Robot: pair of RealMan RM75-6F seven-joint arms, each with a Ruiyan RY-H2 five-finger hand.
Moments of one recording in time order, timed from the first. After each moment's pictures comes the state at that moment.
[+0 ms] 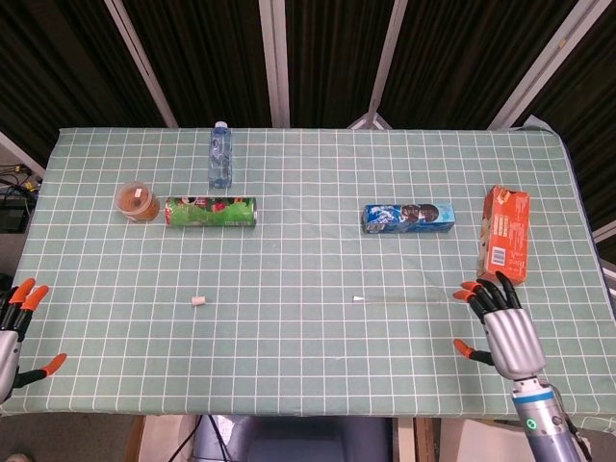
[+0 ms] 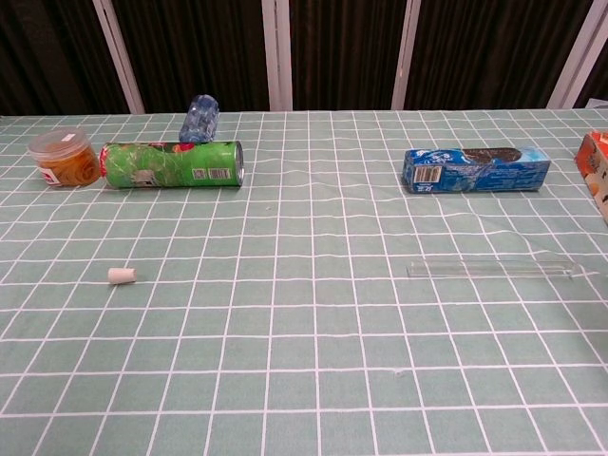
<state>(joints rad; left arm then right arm) -0.03 -1.09 0.05 -1.73 1.51 1.59 0.04 0.21 -1.24 0.04 -1.72 -1.56 1.42 -0.16</state>
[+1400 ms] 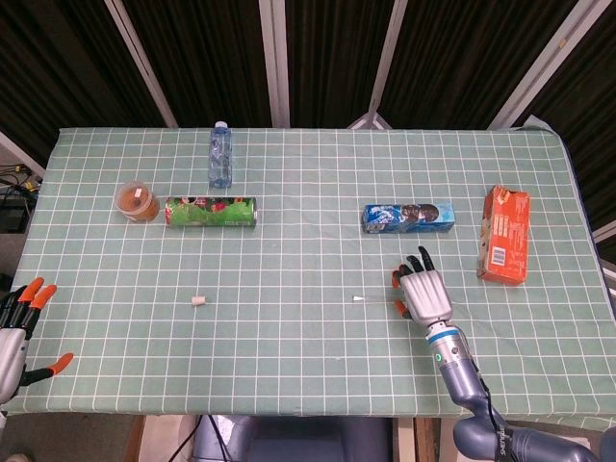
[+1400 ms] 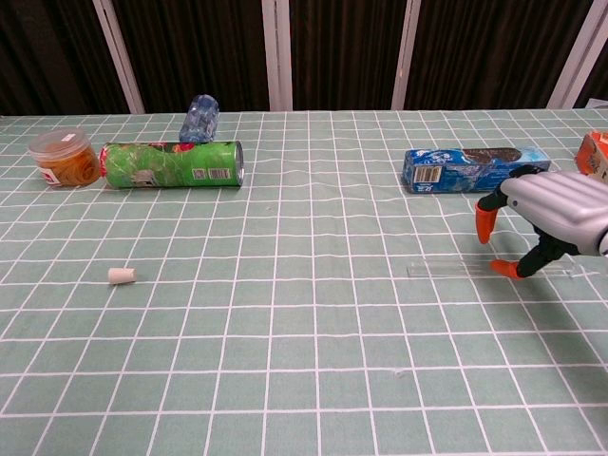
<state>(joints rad) -0.02 -1.08 0.02 -1.75 1.53 1.55 0.04 0.48 -1.61 0.17 -1.42 -1.23 1.11 -0.52</state>
